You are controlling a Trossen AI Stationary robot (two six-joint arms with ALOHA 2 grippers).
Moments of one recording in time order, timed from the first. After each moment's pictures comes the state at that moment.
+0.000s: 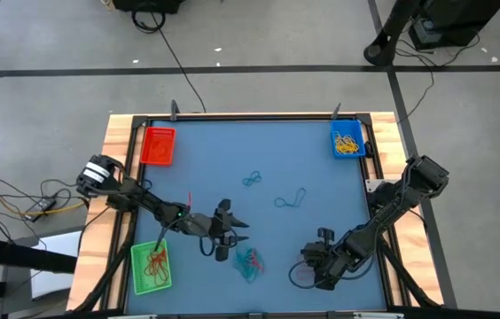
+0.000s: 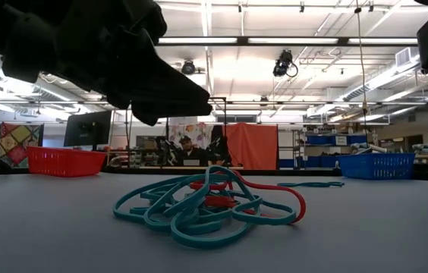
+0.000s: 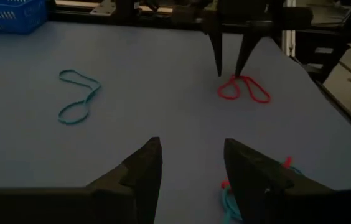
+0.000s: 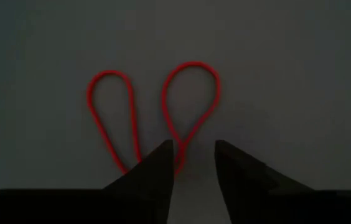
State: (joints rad) left arm -0.39 1.74 0.63 0.79 -0.33 -0.21; right arm 0.77 1.68 0.89 -0.48 0.20 0.95
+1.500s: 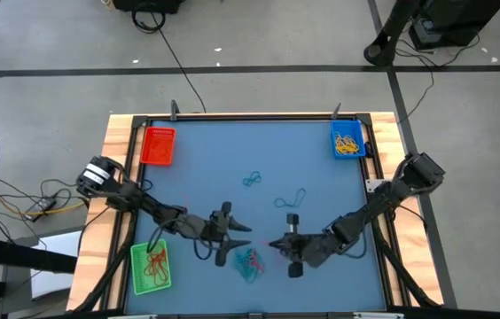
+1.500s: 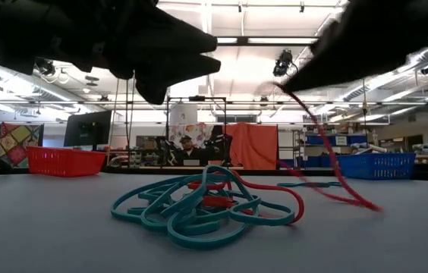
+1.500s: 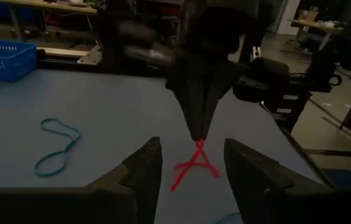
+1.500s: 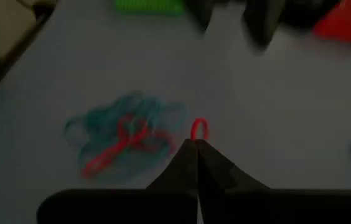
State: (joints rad) left arm -0.43 1.74 0.63 0.98 -0.34 -0.19; right arm 0.60 1.69 0.82 0.21 0.56 0.25
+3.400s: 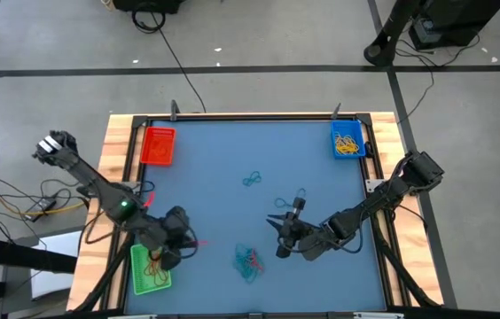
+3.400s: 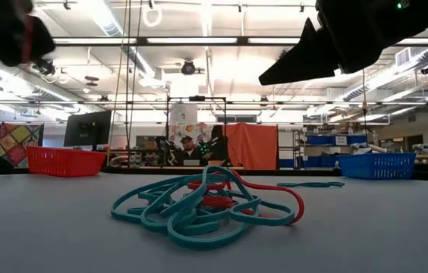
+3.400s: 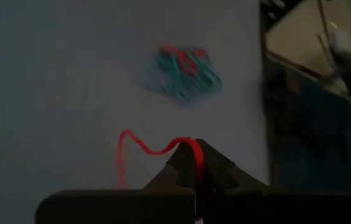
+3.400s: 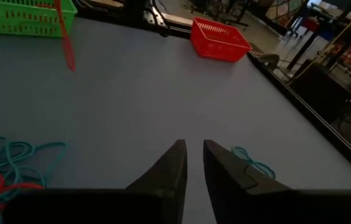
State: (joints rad) left arm -0.68 1.10 0.74 -0.39 -0.29 -0.86; right arm 0.54 1.68 0.82 0.25 0.92 0.19
